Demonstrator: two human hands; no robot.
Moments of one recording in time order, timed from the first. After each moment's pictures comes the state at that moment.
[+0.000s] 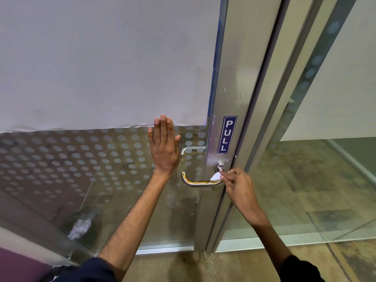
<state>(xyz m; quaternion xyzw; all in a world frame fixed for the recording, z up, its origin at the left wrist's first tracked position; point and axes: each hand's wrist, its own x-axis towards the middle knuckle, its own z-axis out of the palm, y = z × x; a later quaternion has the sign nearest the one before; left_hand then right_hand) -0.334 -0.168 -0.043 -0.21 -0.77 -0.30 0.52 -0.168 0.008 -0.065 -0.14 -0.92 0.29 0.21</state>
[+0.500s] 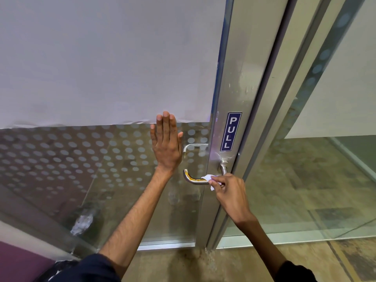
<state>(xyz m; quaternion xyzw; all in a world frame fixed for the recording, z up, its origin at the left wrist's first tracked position) -0.333 -0.168 -0.042 -0.22 -0.77 -0.30 0.52 -0.160 -0.032 -0.063 -0.13 -0.91 0.33 0.20</state>
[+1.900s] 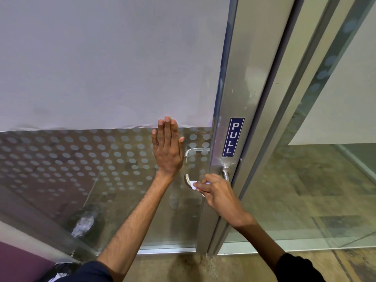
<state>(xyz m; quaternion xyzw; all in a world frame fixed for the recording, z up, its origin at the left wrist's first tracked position) -0.334 -0.168 -0.042 -0.21 -0.77 -0.29 0.53 -0.183 -0.038 -0.059 0.11 -0.95 0.22 0.18</state>
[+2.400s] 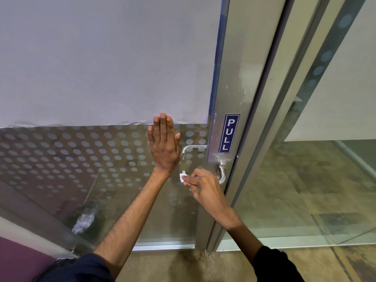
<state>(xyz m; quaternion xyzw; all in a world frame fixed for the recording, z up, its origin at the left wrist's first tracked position) -0.334 -0.169 -0.044 -0.20 -0.77 -0.28 0.53 -0.192 -0.062 -0.065 0.10 -0.93 0.29 0.21</state>
